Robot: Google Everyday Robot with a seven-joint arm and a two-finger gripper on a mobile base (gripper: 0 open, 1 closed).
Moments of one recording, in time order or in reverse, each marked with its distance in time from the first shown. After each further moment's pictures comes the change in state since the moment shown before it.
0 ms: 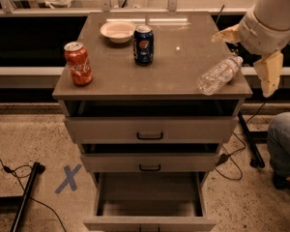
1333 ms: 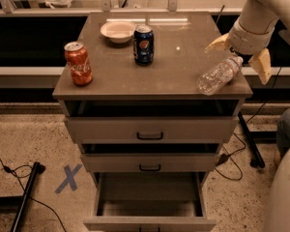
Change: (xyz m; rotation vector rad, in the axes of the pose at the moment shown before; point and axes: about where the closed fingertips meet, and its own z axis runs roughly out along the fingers) arm 0.065 -0.039 0.081 -0.102 -0.005 -0.320
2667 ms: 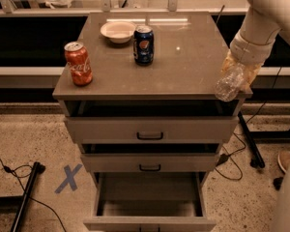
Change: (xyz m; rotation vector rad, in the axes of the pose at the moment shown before) arm -0.018 0.020 0.021 -0.039 -0.070 -0.011
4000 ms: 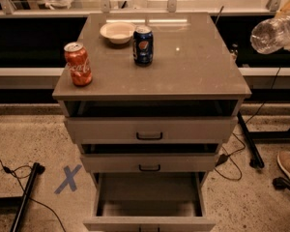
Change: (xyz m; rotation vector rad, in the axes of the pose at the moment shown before) arm -0.001 0.039 -0.182 0.426 0.088 0.366
